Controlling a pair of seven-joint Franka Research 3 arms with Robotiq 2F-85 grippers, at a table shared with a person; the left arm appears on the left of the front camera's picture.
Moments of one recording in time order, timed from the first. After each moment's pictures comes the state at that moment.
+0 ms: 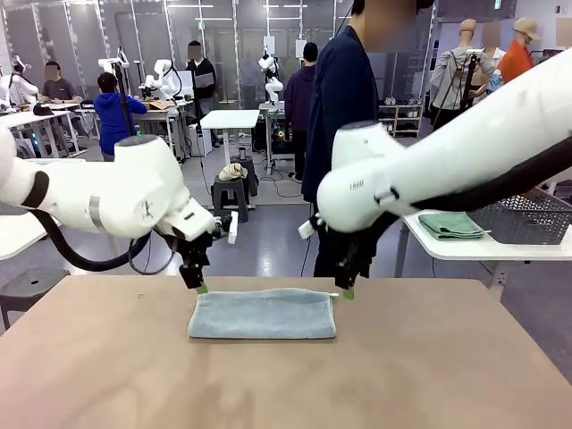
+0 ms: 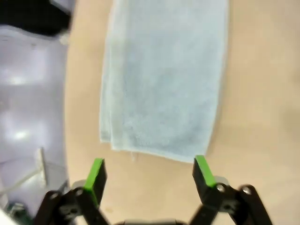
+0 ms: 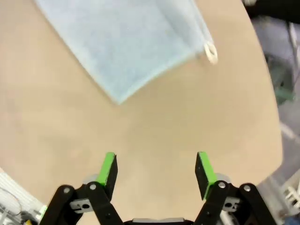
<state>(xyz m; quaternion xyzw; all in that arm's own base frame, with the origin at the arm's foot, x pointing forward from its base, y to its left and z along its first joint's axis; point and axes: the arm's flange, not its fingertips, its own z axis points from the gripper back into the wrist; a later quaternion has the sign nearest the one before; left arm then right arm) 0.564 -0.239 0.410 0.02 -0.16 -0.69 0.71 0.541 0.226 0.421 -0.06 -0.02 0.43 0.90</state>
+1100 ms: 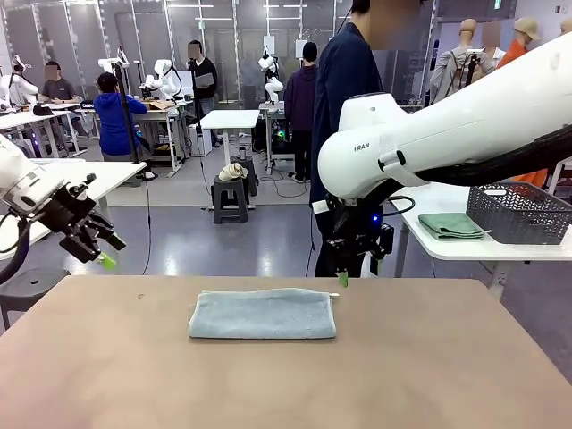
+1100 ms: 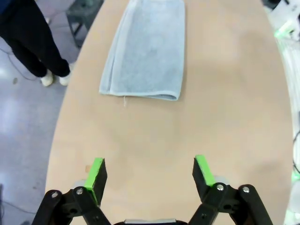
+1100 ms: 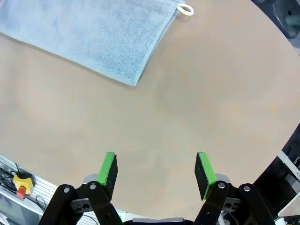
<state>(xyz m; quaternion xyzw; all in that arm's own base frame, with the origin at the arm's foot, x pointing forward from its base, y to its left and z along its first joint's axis) 0.568 0.004 0.444 -0.20 -0.26 -0.63 0.71 0.526 0.225 0.454 -0.02 0.00 0.22 0.97</state>
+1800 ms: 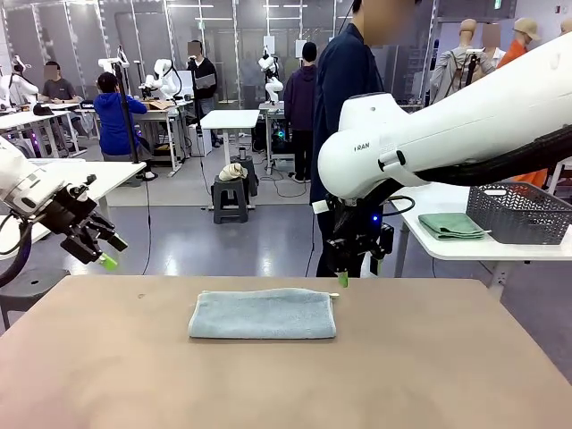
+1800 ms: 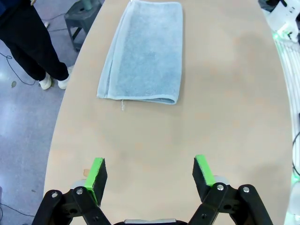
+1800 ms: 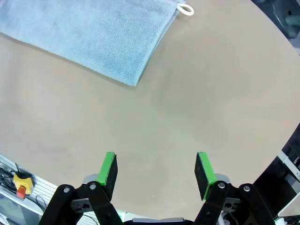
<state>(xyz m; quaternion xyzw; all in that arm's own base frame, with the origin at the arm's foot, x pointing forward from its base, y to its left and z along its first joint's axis) 0.567 0.004 0.442 -0.21 -0.26 -0.62 0.71 0.526 0.225 0.455 -0.02 0.00 0.22 0.97</state>
